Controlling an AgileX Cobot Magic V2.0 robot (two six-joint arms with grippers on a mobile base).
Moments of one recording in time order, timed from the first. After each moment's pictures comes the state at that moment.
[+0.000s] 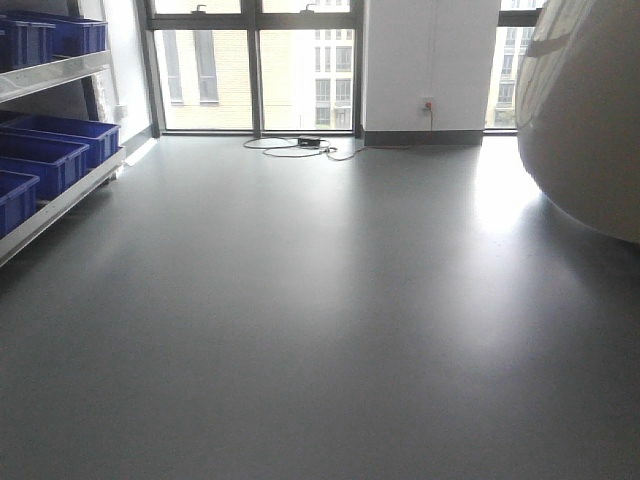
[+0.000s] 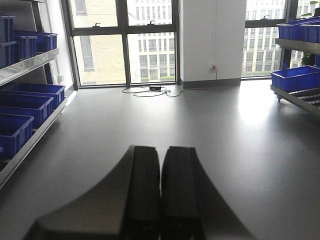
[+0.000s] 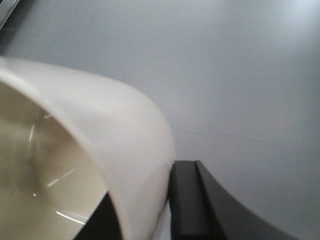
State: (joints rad) left arm -0.15 -0.01 0.01 -0.07 0.03 0.10; right arm 0.22 0.67 -0.67 0.08 0.66 0.13
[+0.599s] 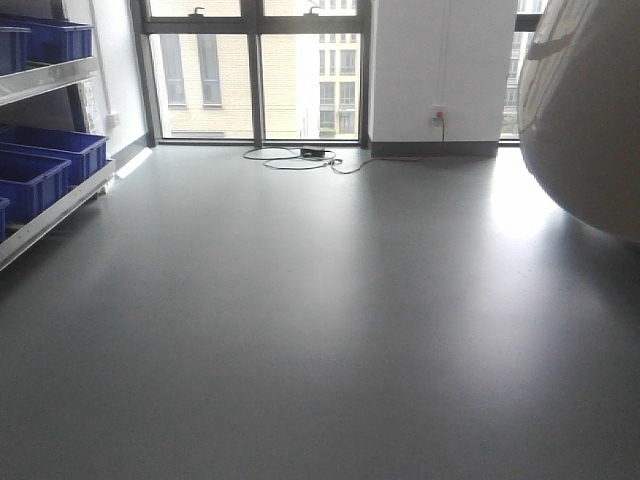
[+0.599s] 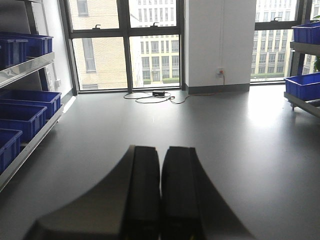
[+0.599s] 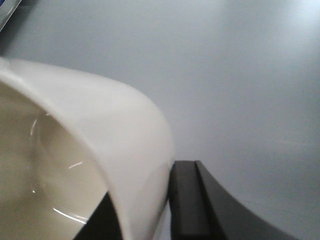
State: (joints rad) left arm -0.15 -0.01 0.01 -0.07 0.03 0.10; right arm 0.22 0.67 -0.67 0.08 0.66 0.13
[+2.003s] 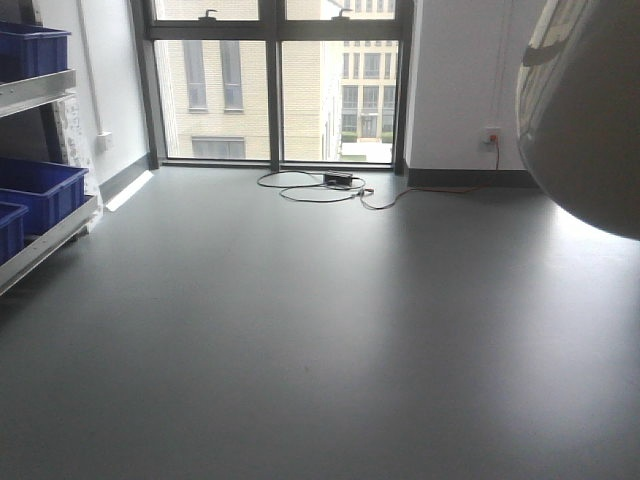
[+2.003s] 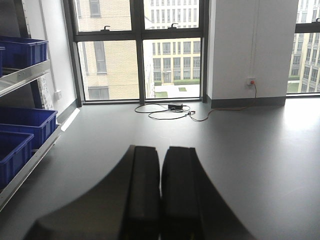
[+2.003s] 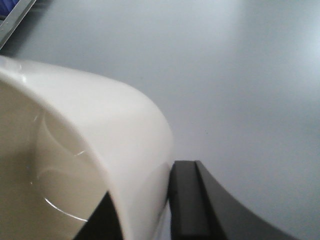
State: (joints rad) left arm -0.15 -0.01 0.01 -0.07 0.03 0.10; right arm 0.22 0.67 -0.67 0.08 0.66 0.13
